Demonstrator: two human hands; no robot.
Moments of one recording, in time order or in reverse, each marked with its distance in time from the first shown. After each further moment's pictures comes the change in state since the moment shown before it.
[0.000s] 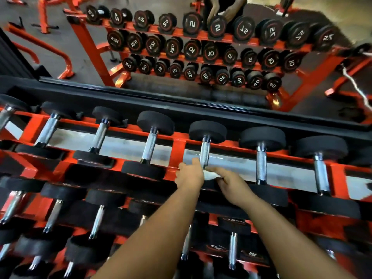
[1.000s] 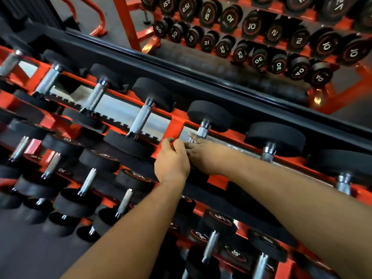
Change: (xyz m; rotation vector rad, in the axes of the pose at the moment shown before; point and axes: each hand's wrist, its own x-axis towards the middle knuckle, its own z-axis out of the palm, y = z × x) left_hand -0.005 0.000 0.030 -0.099 0.459 0.116; right_hand 0.109 -0.005 -0.017 -1.286 -0.581 -0.967
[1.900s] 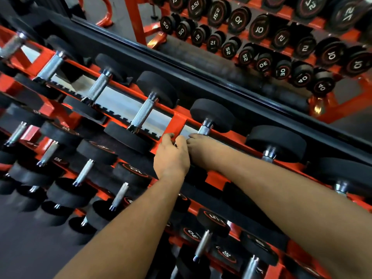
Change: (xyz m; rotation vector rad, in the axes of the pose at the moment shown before) left_hand 0.004 -0.002 0.001 -0.010 -0.003 -0.016; right_hand 0.015 0.003 -0.014 -0.128 -0.063 -0.022
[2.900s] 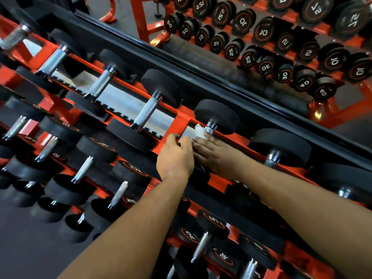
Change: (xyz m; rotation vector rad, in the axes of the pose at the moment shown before) left_hand -0.001 0.003 -0.002 0.002 -0.010 0.018; right_hand -0.037 0.000 0.053 0.036 0.356 0.054
